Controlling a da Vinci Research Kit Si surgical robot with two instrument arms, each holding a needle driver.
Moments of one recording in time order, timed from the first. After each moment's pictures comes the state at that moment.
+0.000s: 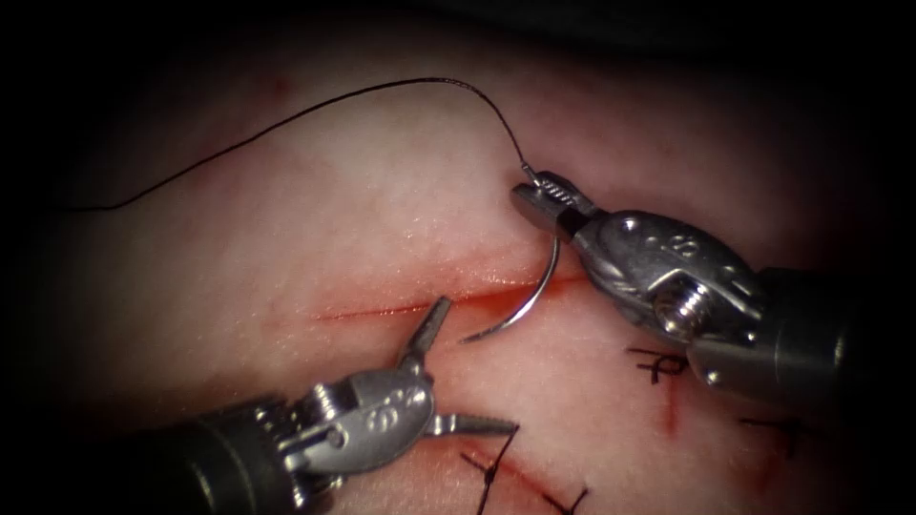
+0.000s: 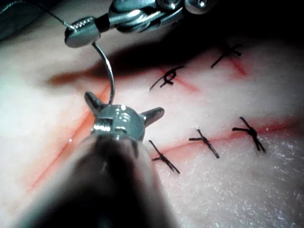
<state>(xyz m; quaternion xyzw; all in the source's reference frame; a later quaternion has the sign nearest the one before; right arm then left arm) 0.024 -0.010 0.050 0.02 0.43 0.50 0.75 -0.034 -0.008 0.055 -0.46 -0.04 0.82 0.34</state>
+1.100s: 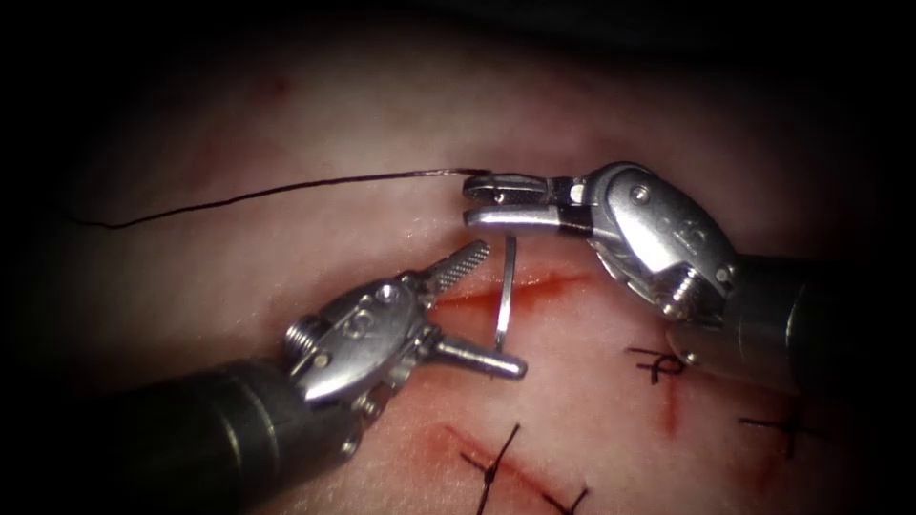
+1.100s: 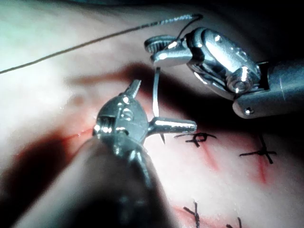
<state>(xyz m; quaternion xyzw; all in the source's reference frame) 0.025 -0.007 0.052 0.13 0.74 0.19 0.63 -0.033 -0.004 0.058 -0.62 -0.22 0.64 0.41</state>
